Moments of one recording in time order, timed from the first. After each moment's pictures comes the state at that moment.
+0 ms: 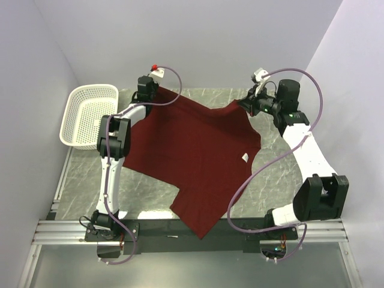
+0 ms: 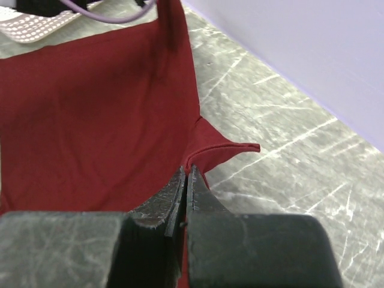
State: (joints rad) left arm -0.20 2.45 1.90 0.39 -0.20 0.41; right arm 0.03 1.42 1.25 -0.18 -0.73 -0.26
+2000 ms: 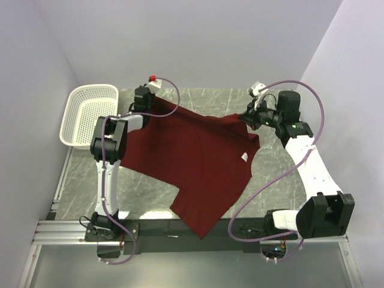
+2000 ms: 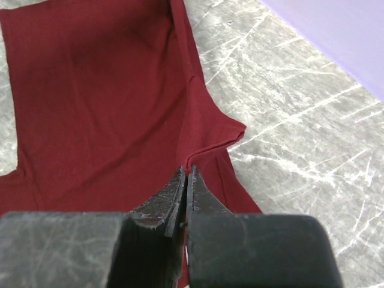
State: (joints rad) left arm -0.20 2.31 1.56 0.59 -0.28 0.50; right arm 0.06 1.27 1.15 -0.36 -0.71 -0.37
